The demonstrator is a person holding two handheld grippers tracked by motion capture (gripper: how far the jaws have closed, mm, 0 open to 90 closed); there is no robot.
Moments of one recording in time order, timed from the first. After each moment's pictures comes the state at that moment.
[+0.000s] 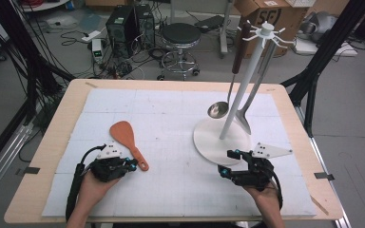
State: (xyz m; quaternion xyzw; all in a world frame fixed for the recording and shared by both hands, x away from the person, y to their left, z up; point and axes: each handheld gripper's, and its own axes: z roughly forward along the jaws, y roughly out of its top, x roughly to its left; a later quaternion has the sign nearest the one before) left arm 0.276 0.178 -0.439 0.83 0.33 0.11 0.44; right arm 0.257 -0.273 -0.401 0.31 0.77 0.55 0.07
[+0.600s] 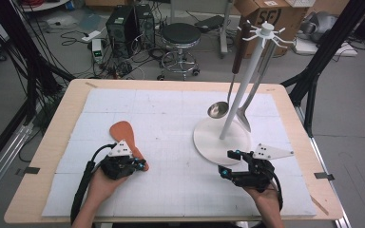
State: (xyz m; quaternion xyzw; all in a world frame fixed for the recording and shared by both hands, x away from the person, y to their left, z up) left arm 0.286 0.158 -0.445 0.84 0.32 0.09 0.43; right arm 0.253 -0.274 -0.401 0.32 0.77 0.55 0.08
